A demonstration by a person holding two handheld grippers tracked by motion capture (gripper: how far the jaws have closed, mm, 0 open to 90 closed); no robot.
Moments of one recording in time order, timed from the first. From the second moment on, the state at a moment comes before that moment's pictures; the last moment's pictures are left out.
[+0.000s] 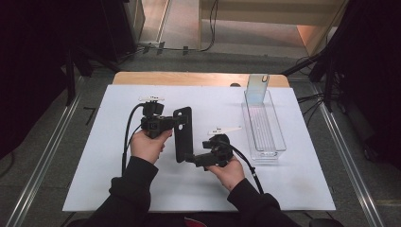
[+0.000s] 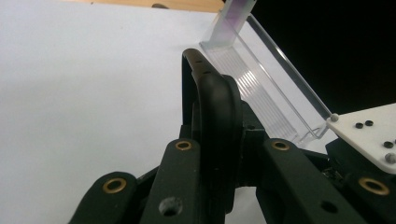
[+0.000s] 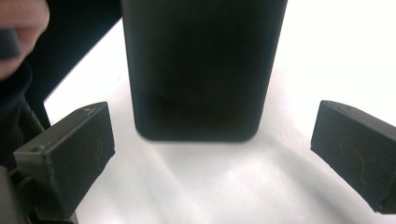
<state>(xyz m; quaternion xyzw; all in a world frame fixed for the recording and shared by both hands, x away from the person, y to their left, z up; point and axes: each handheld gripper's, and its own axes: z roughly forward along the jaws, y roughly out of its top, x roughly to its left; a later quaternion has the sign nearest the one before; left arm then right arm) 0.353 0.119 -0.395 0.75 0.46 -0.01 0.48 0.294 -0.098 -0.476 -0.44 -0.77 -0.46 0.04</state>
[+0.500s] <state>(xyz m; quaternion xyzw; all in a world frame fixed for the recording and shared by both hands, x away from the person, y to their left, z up) 0.346 0.119 -0.392 0.76 0.41 0.02 0.50 0.300 -0.114 -0.454 -0.36 -0.84 -0.41 0.02</state>
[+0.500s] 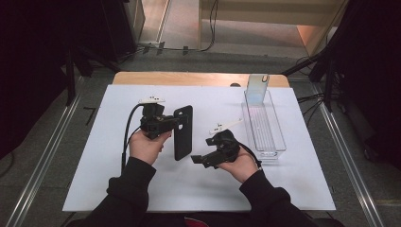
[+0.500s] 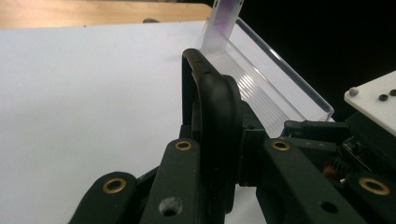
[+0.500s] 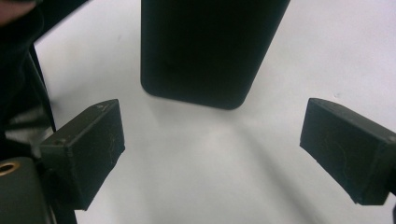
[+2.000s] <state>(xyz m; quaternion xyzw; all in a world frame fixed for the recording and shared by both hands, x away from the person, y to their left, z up) 0.314 0.086 -0.404 0.76 0.38 0.01 0.53 0.308 -0.102 -0.437 -0.43 -0.75 -0.50 -0.04</state>
